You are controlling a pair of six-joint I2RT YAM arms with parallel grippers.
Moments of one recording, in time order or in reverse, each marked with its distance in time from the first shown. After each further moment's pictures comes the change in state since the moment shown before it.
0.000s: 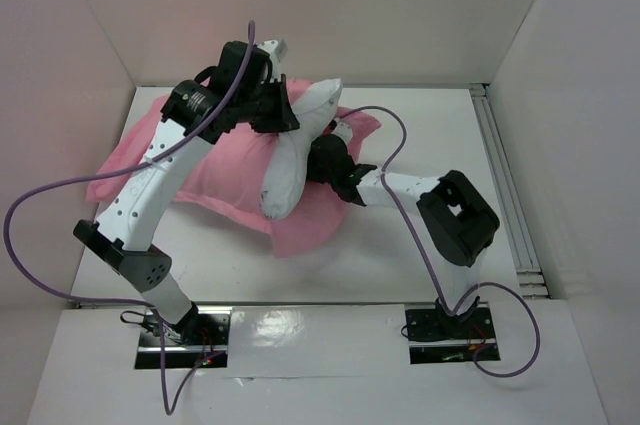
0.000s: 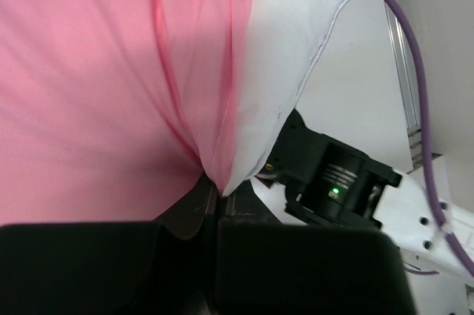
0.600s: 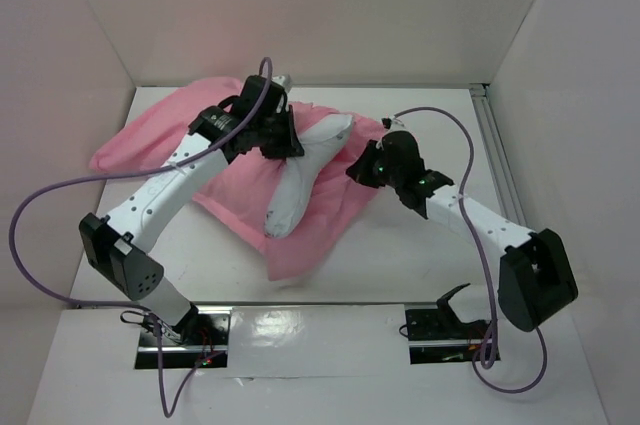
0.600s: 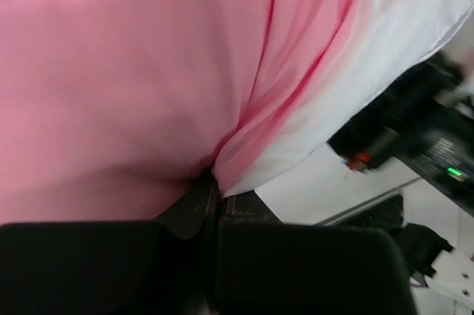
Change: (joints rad) left arm 0.001 -0.074 -0.365 0.200 0.011 -0.101; right arm -0.225 -0.456 -0.254 -0.179 -0.278 -0.129
